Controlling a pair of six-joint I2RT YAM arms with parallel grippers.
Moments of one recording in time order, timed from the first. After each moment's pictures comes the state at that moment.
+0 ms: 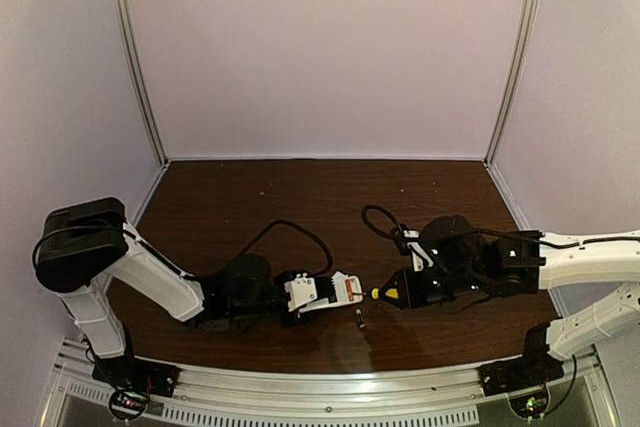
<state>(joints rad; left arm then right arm) -1.13 1.76 0.55 0.84 0.06 0.45 1.12 1.16 0.76 -0.39 0.02 0.84</state>
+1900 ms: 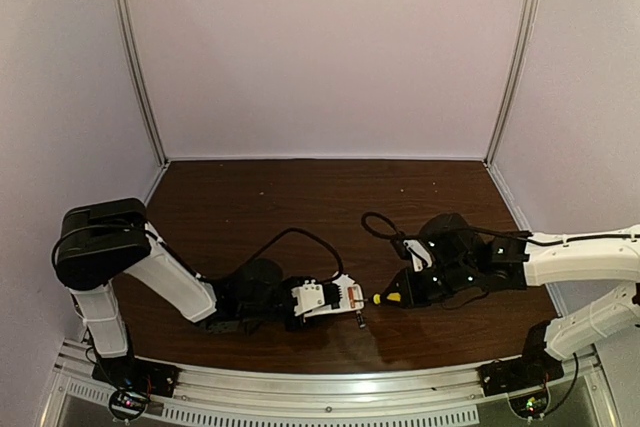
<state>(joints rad) -1.13 1.86 0.59 0.85 0.05 0.47 0.97 1.22 0.68 -0.29 -0.19 0.81</state>
